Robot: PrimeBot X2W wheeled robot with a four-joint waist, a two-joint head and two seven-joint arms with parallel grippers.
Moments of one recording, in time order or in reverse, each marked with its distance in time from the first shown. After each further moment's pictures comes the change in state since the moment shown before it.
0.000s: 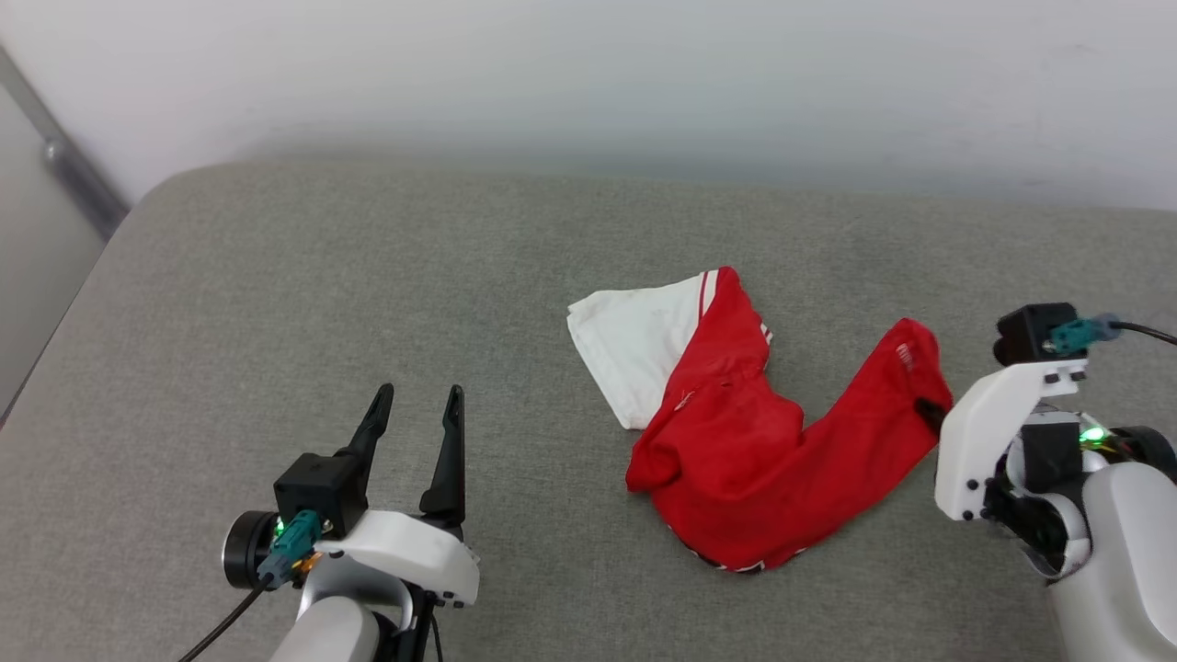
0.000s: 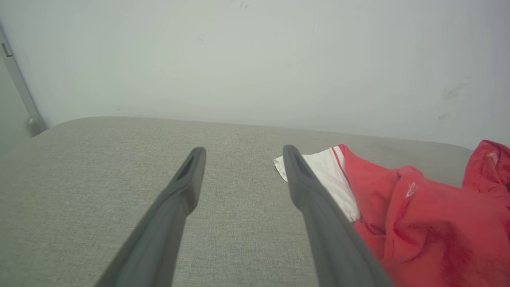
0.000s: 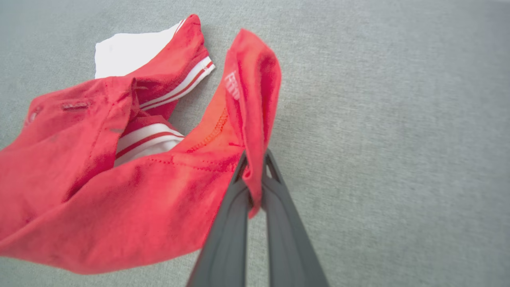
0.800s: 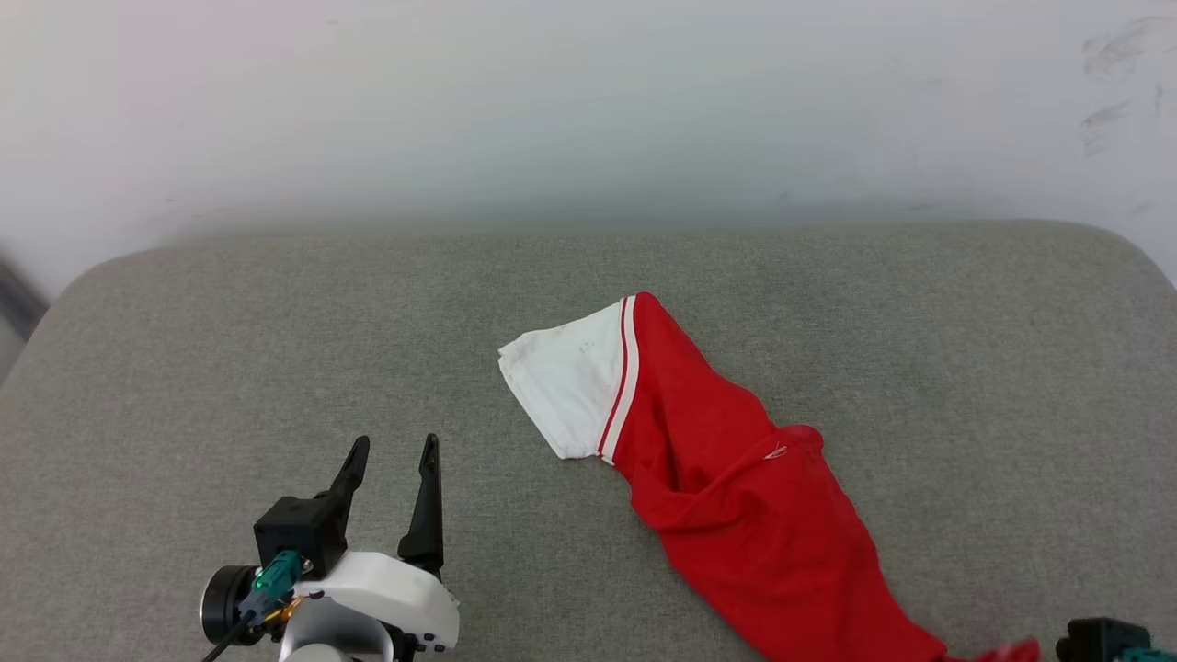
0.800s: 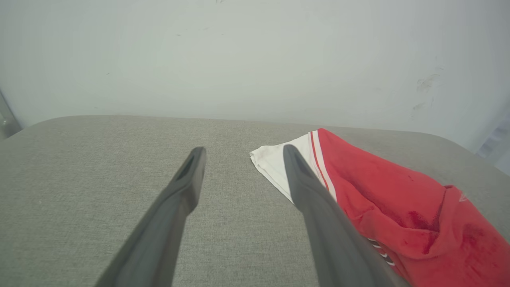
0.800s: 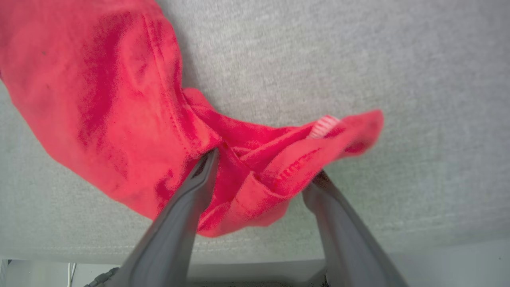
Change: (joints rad) left arm 0.106 0.038 0.007 -0.062 -0.031 0.047 0.045; right arm 0.619 0.122 -0.190 -0.232 0.038 0.000 -0.177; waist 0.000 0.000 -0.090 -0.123
